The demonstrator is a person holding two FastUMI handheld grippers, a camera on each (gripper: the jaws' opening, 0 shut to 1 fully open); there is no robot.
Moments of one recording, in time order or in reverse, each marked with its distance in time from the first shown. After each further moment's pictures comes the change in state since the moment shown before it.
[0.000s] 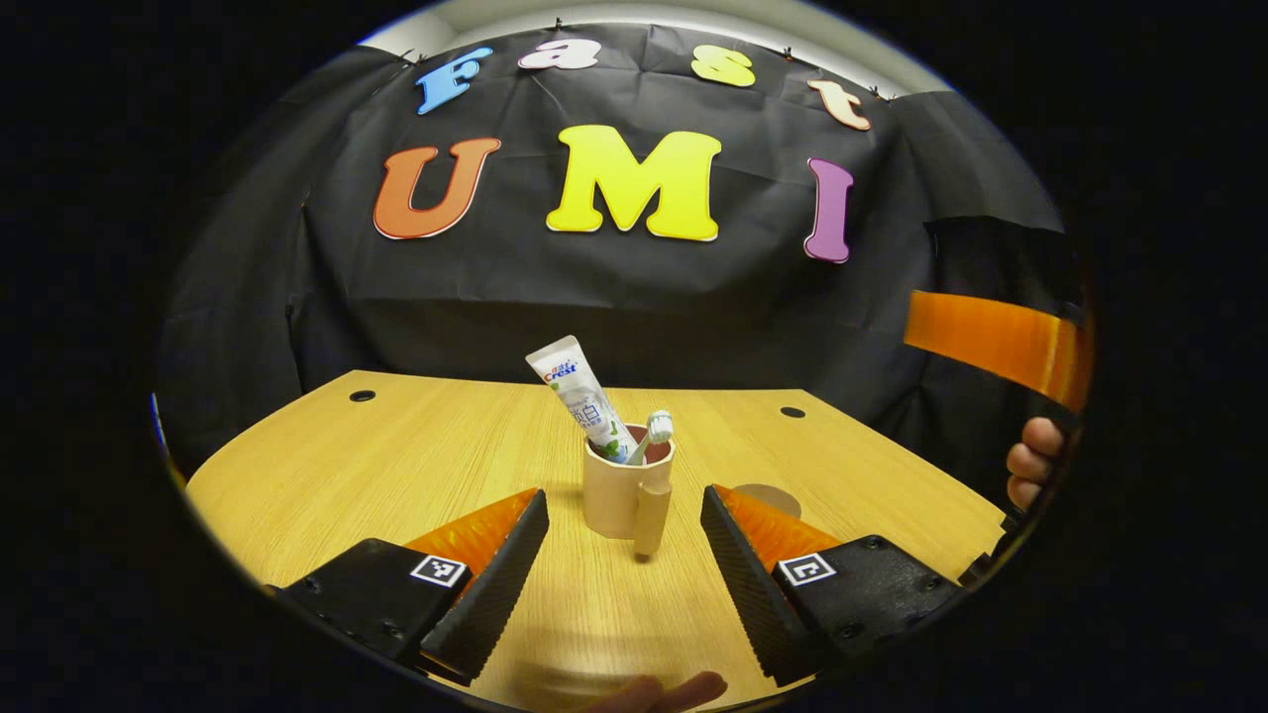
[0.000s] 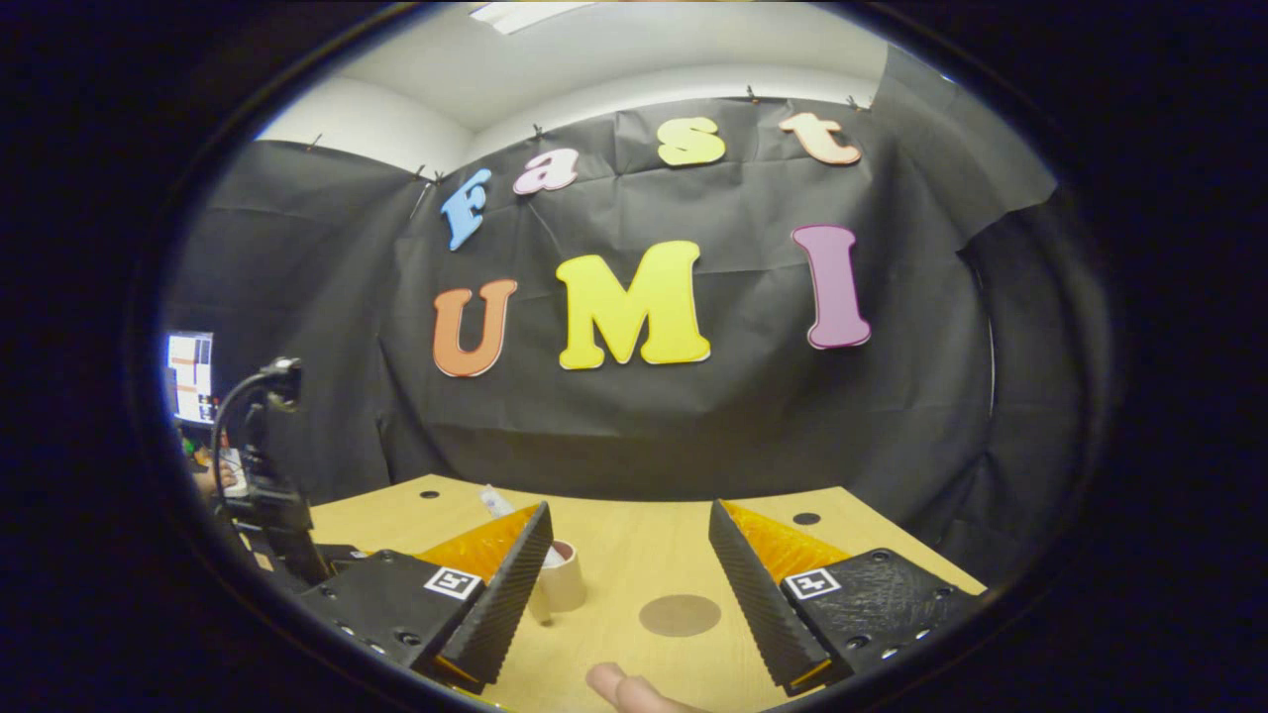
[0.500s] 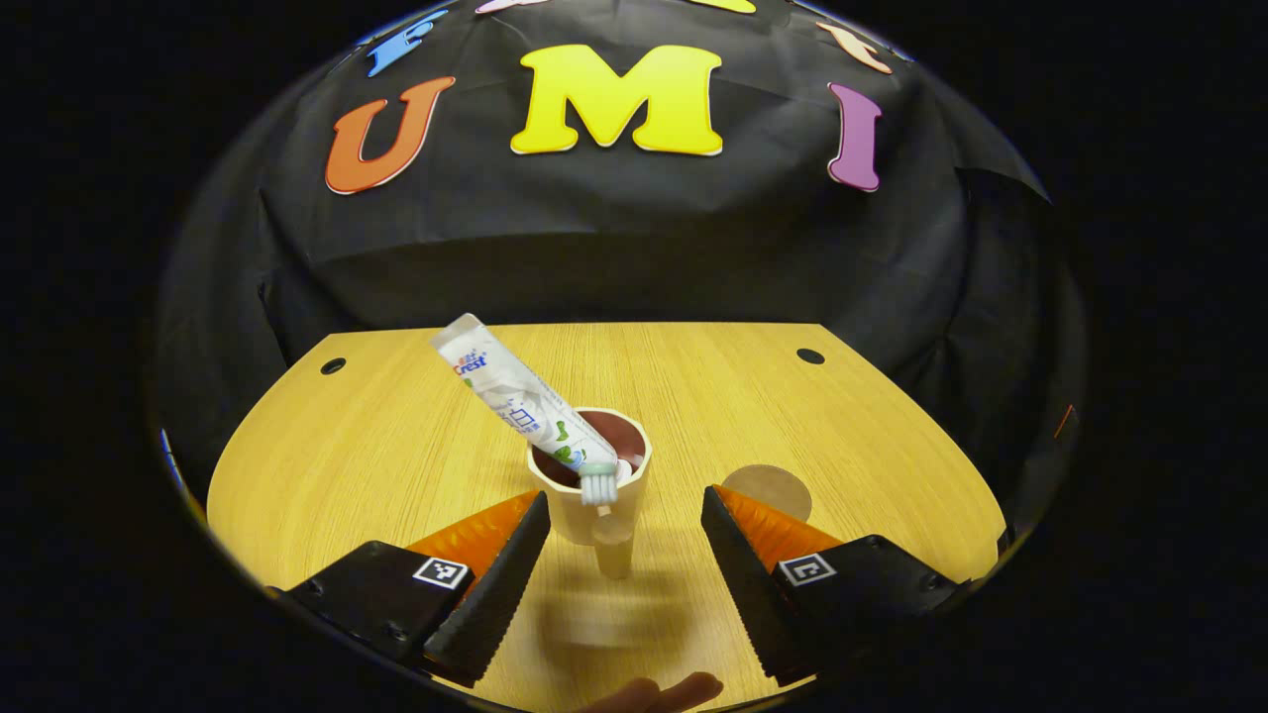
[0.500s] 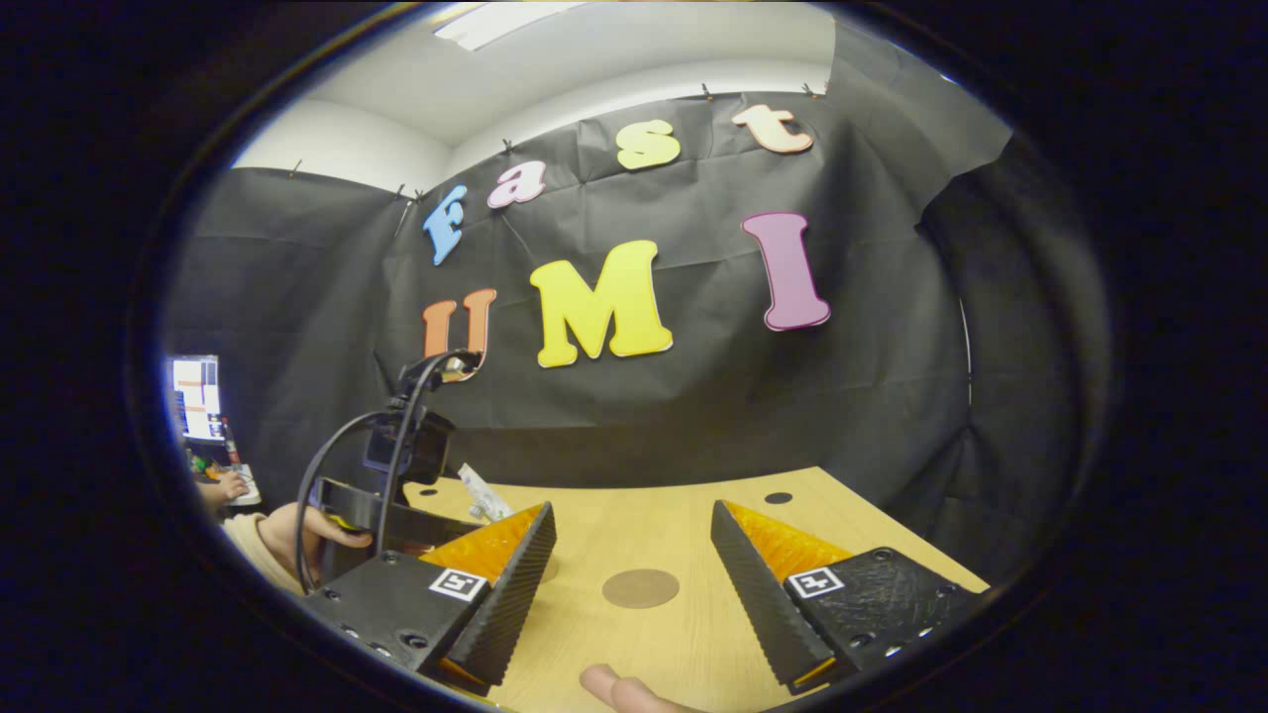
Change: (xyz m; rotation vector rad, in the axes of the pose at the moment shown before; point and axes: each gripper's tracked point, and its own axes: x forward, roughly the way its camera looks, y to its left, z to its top) left arm 0.067 -0.021 -0.009 0.015 0.321 0.032; right arm -0.040 -0.063 -0.016 0.082 0.001 -0.001
